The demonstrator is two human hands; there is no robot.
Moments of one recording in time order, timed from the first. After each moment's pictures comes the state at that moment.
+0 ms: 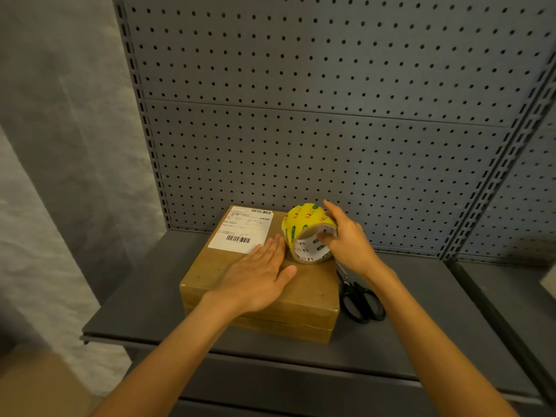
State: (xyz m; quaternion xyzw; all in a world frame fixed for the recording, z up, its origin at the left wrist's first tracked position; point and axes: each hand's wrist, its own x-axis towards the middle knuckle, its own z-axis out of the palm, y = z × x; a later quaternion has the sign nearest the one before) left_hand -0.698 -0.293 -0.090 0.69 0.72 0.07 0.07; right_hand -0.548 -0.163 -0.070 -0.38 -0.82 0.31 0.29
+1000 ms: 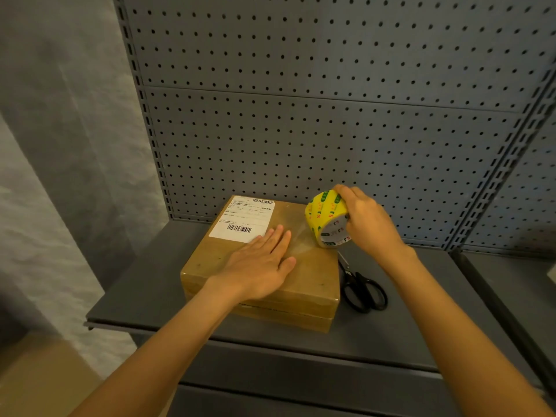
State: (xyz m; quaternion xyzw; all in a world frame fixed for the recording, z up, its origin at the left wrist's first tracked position) left_hand -0.696 -0.292 -0.092 0.68 0.73 0.03 0.08; right_hand -0.530 -0.152 -0.054 -0.40 -0.89 0.01 0.23
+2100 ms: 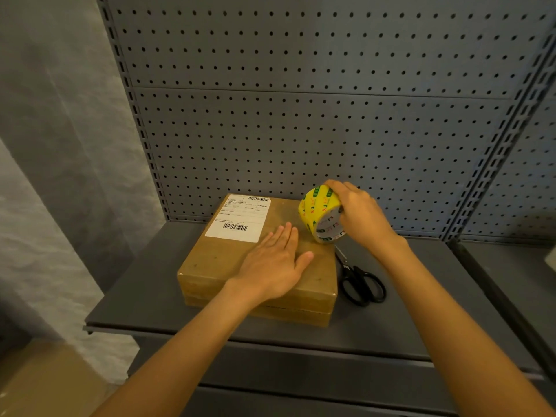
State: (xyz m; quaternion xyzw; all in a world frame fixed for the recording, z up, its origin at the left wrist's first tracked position) left_hand -0.669 -0.280 -0.092 0.68 0.73 0.06 0.06; right_hand -0.532 -0.151 -0.053 -0.39 -0.89 0.03 0.24
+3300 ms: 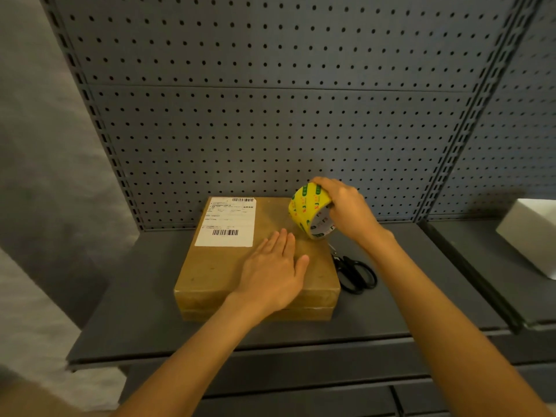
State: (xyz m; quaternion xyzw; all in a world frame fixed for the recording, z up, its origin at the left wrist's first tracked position) left_hand -0.674 -0.286 -0.099 0.71 0.70 0.08 0.04; right_hand -0.541 -0.151 -0.057 -0.42 -0.86 0.06 0.27
